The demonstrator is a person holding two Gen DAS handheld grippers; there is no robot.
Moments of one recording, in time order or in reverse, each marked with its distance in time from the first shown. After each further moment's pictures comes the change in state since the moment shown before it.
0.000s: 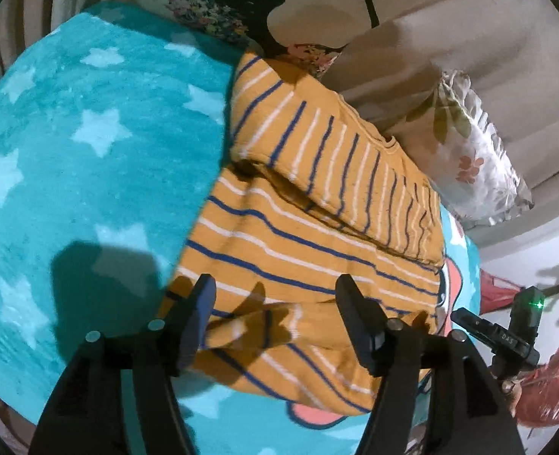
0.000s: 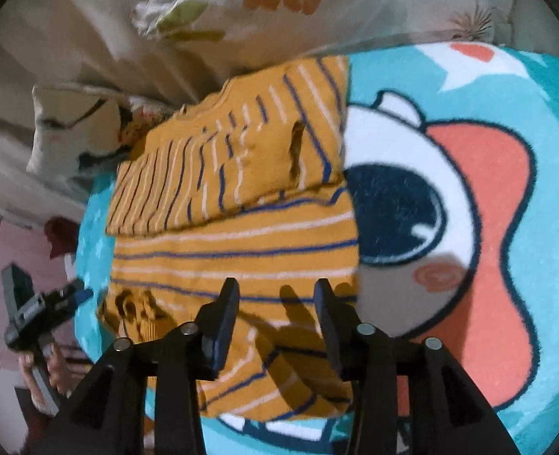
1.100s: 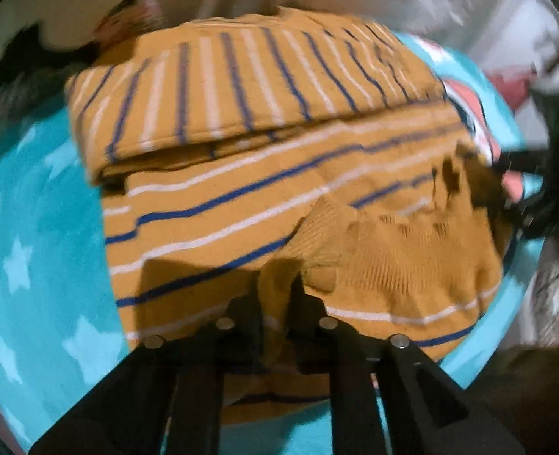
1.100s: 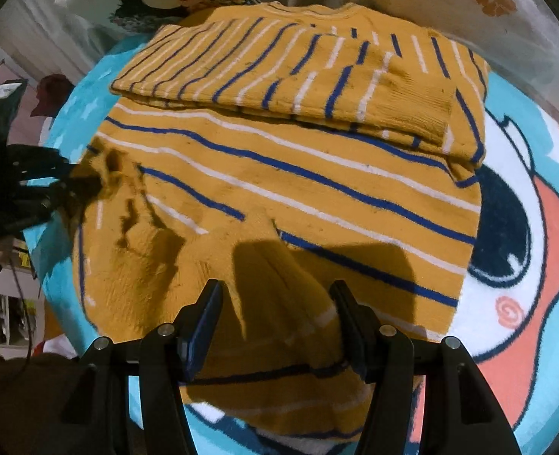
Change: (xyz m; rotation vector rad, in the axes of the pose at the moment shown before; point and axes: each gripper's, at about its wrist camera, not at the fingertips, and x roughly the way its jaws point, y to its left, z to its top) left arm 0.072 -0.068 -0.023 0.654 0.226 0.108; right arm 0.082 0.071 -0.039 -0.418 0.174 -0.149
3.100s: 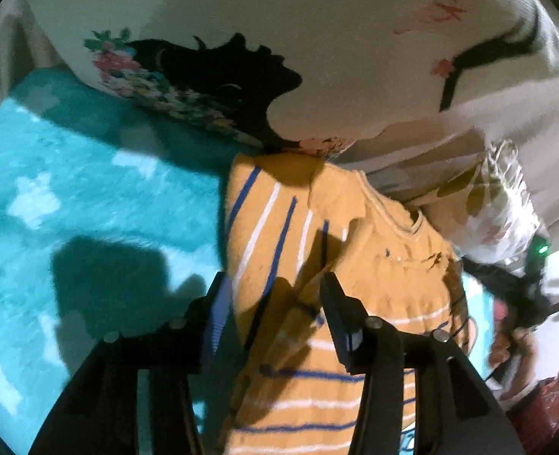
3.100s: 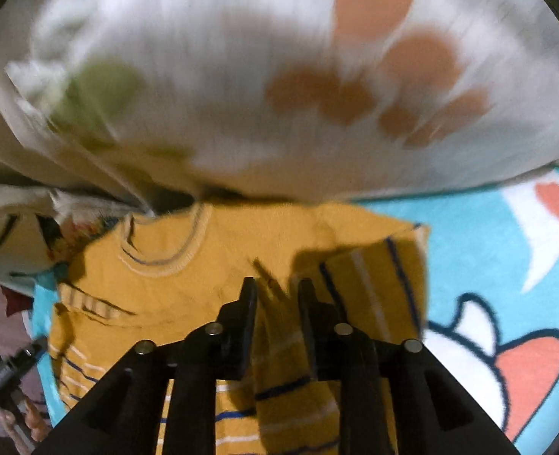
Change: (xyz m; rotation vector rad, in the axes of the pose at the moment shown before) left arm -0.024 0.165 0.069 -0.582 -0.258 -0.076; right arm -0.026 -0.116 0.190 0.495 -0.265 -0.078
